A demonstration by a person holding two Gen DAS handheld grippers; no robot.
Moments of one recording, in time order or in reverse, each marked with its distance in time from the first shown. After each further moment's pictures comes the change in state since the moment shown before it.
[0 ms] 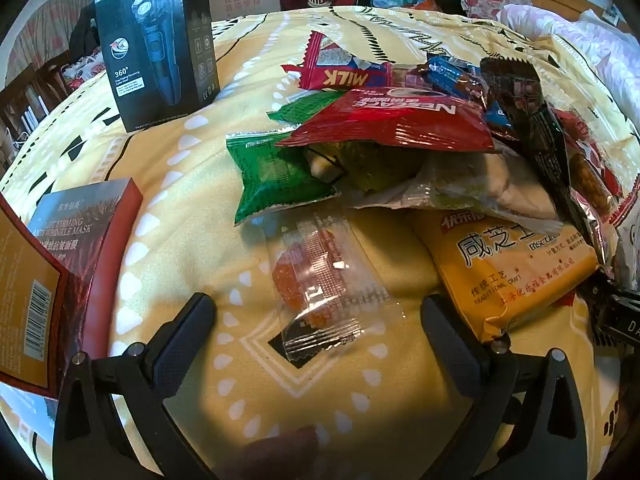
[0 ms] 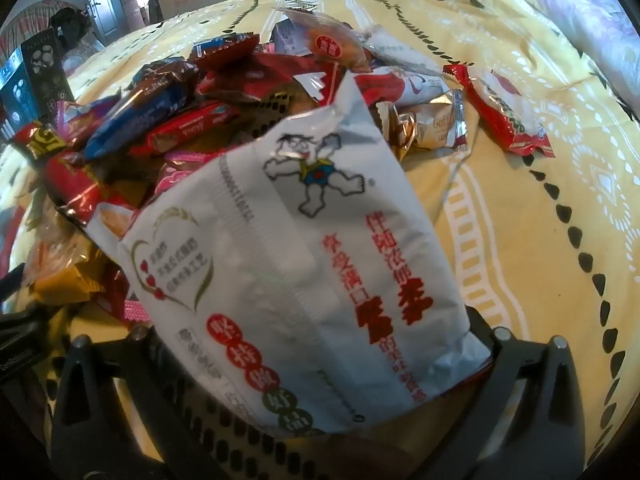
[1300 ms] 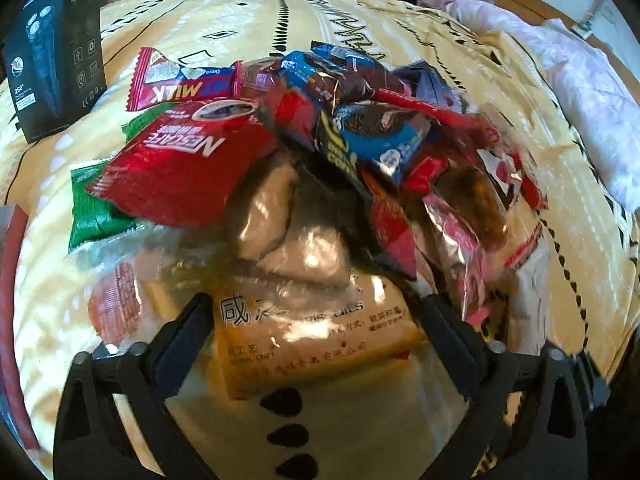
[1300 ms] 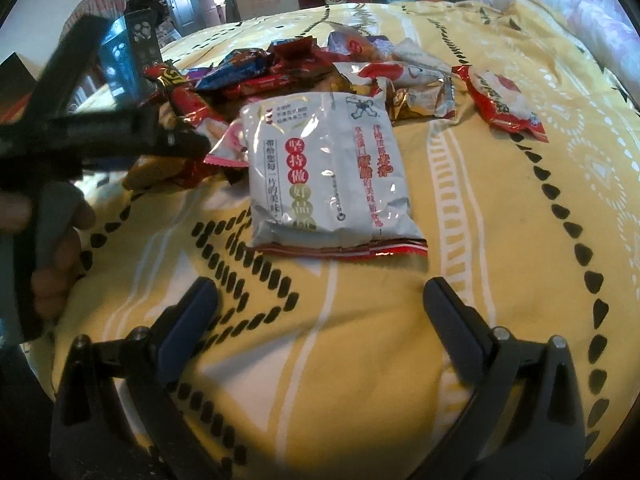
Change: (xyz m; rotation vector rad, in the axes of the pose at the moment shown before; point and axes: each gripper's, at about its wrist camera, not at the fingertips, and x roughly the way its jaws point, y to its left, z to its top) left arm -0.010 -0.066 0.027 -0.013 0.109 -0.292; right arm -0.053 -0.041 -0.064 -0.171 -0.076 0.226
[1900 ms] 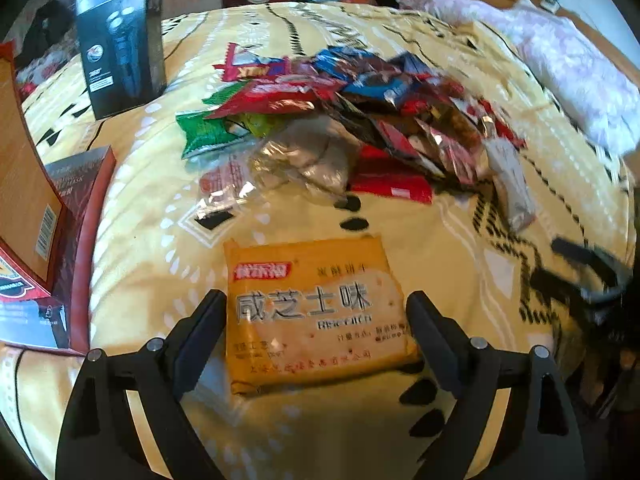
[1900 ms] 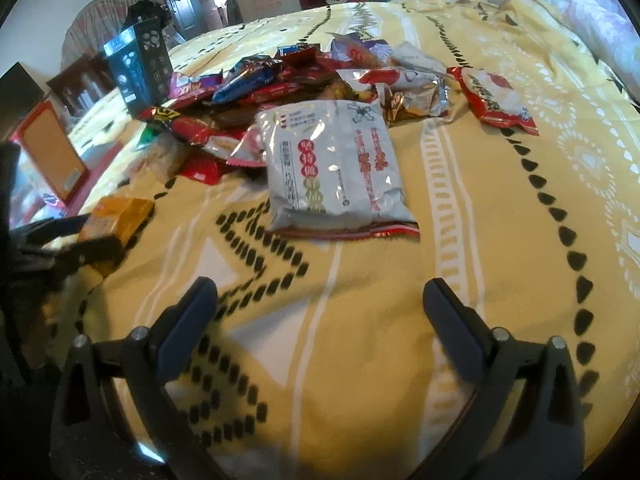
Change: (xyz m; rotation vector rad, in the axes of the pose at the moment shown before) left arm -0.078 0.037 -0.097 0.078 -0.073 0.059; right arm -0.025 0.001 -0.002 0.021 0.024 0.025
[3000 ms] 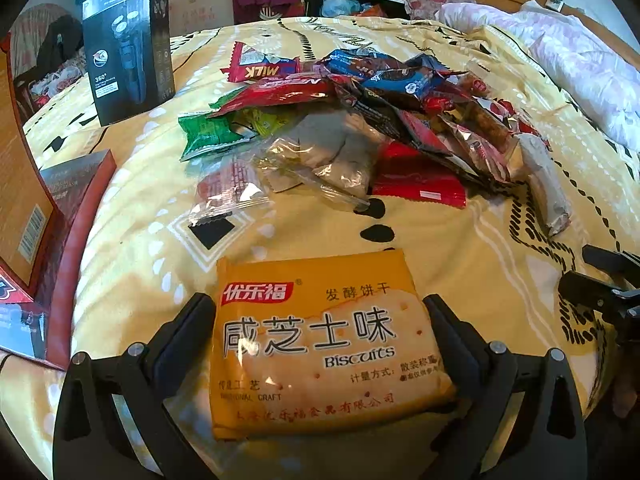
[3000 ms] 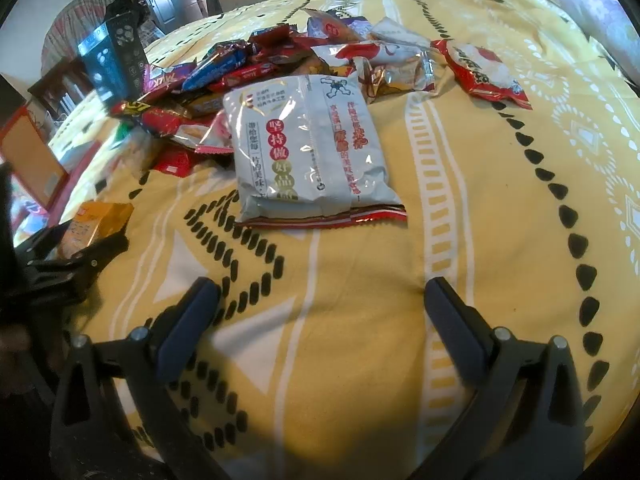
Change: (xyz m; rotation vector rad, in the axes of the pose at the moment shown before) left arm 0.033 -0.012 -0.002 0.026 -0.072 0.081; right arm 0.016 -0.008 -0.001 0.054 0.047 -0.034
